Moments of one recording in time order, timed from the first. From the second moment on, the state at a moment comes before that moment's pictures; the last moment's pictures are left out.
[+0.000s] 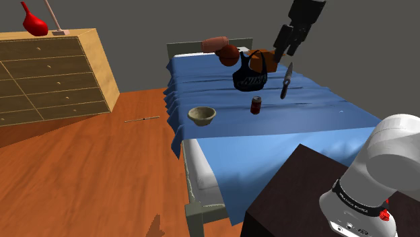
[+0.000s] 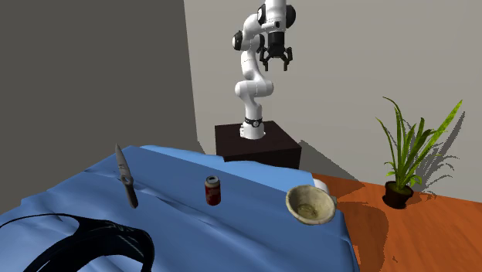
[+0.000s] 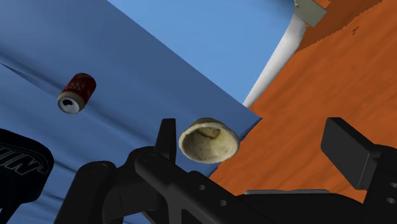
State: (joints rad) arm -0.01 -0.81 0.01 -2.29 -0.01 1.72 0.02
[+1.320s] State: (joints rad) arm -0.05 -0.46 -0.31 -2.42 -0.04 2.21 -0.33
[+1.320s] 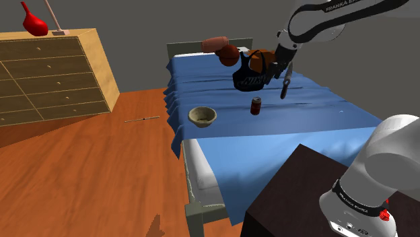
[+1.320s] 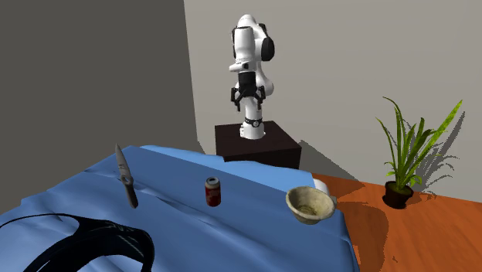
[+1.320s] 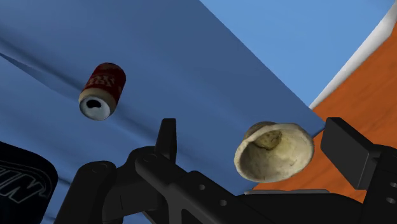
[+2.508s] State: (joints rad) arm -0.07 0.25 -0.50 -2.10 0.48 2.46 -0.93
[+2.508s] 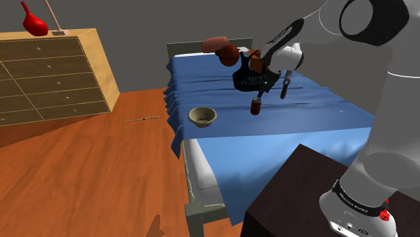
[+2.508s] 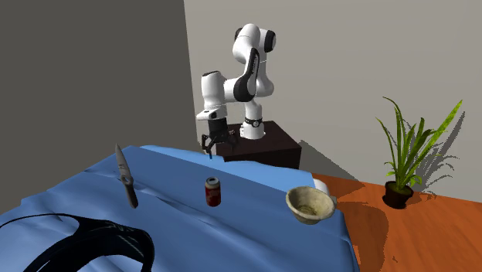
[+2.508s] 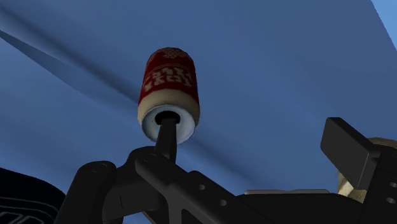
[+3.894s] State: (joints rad) arm -0.23 0.62 -0.38 -1.81 0.70 2.47 -1.11
